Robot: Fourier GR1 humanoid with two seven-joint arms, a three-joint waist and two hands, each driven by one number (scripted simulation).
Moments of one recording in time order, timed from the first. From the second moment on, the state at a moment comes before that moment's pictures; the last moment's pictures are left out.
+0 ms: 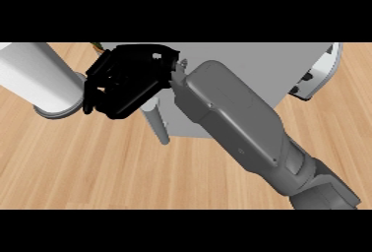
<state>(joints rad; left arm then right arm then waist) 0.57 1.14 -0.04 -1.61 1.26 -0.42 -0.78 -1.25 0.00 0.40 -0.88 -0.82 0.54 0.46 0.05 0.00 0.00</state>
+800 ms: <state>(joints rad) 0.55 1.09 0.02 -1.62 1.24 -0.42 -0.72 -1.34 0.00 0.43 -0.73 -0.77 0.45 0.23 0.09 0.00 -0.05</state>
